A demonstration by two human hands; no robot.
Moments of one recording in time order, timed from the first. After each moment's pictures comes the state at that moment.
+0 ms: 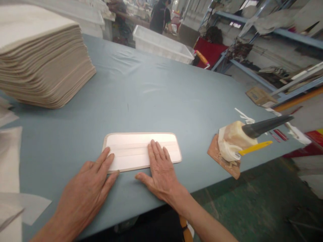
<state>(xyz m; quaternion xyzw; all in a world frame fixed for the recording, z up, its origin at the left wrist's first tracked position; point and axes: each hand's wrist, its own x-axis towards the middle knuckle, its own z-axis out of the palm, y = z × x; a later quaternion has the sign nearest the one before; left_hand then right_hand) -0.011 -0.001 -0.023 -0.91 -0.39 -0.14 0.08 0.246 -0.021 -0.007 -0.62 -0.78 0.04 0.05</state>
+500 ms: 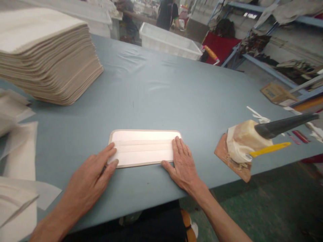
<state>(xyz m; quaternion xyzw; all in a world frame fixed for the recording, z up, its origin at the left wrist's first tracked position) -0.017 0.001 -0.019 -0.78 -0.54 -0.24 -0.18 0.305 -0.026 -0.018 -0.67 -0.74 0.00 0.04</state>
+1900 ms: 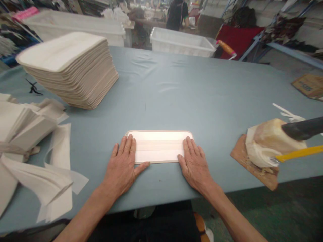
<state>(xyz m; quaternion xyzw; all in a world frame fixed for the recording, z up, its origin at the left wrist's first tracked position) 0.024 0.009 -0.033 -0.83 -0.55 -0.08 0.07 0.301 -0.025 -0.027 -0.69 -0.72 -0.06 0.02</state>
